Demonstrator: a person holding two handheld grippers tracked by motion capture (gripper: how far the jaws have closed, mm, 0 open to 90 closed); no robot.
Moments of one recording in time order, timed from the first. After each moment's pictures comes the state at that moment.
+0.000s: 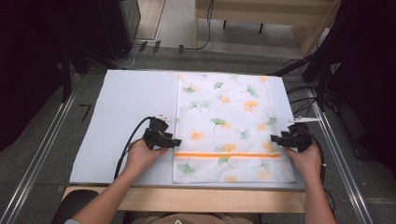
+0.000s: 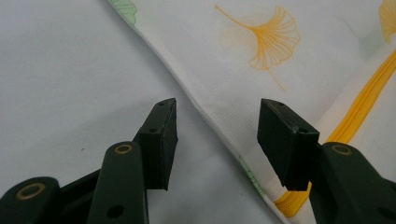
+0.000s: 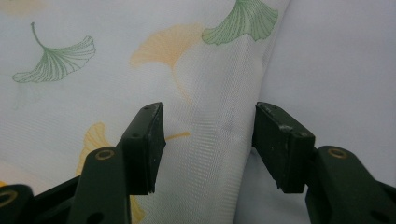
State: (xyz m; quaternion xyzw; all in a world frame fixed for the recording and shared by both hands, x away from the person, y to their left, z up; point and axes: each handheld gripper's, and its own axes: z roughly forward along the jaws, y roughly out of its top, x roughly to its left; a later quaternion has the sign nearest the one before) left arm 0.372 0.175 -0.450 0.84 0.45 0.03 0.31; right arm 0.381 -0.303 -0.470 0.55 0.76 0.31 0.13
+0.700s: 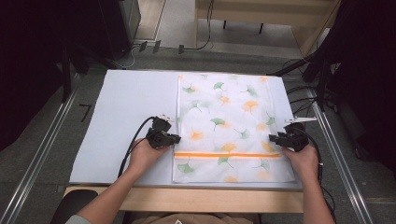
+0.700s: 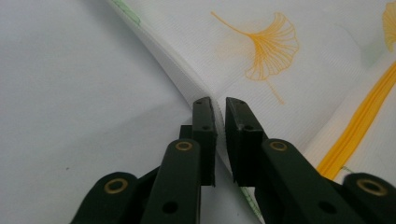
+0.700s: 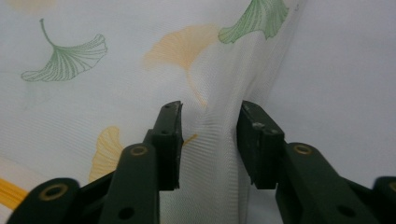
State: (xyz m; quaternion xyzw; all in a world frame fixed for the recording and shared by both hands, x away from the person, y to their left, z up) left arm 0.376 0.168 -0.455 0.84 0.44 0.03 0.31; right arm 0.382 -0.293 -0.471 0.54 0.77 0.31 0.13
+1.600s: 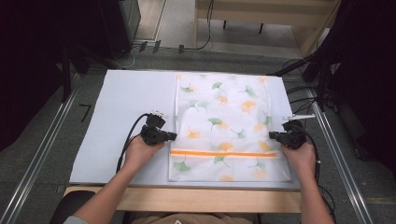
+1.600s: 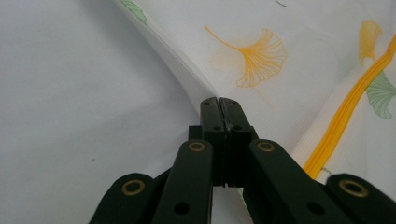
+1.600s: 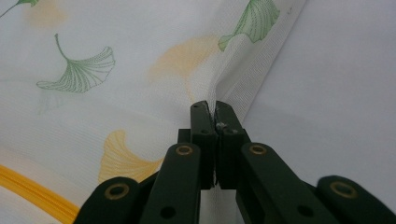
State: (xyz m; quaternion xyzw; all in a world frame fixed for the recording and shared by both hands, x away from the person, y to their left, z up) left arm 0.382 0.190 -0.445 0.83 0.46 0.01 0.33; right arm 0.387 -0.284 -0.463 0.54 0.77 0.32 0.11
